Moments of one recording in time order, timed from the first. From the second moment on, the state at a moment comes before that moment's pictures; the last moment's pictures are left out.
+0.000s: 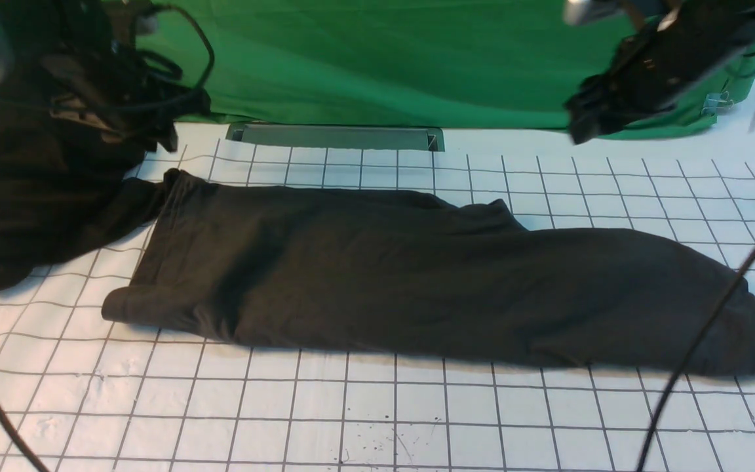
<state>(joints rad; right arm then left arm) 0.22 2.06 -1.91 0.19 0.93 -0.29 -0.04 2.12 -1.81 0.02 0.76 -0.10</state>
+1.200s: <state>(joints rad) 0.30 2.23 -1.91 0.22 0.77 -0.27 -0.05 2.22 -1.95 0.11 0.71 0.00</state>
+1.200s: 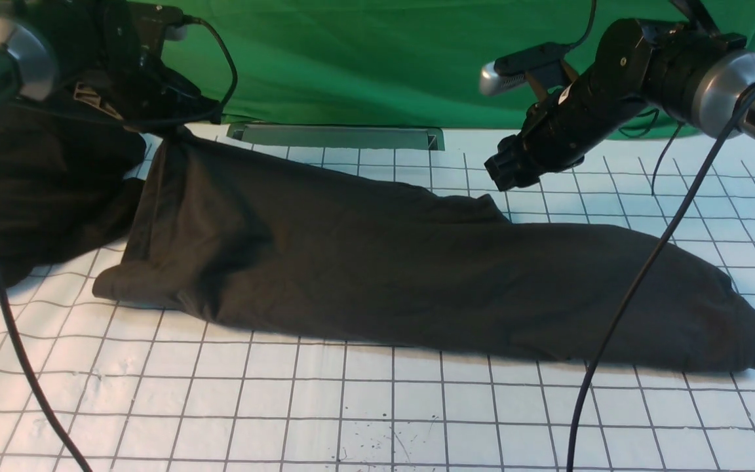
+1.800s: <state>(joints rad) 0.33 2.30 -1.91 0.27 0.67 -0.30 -0.05 2.22 -1.95 0.11 0.73 -0.01</state>
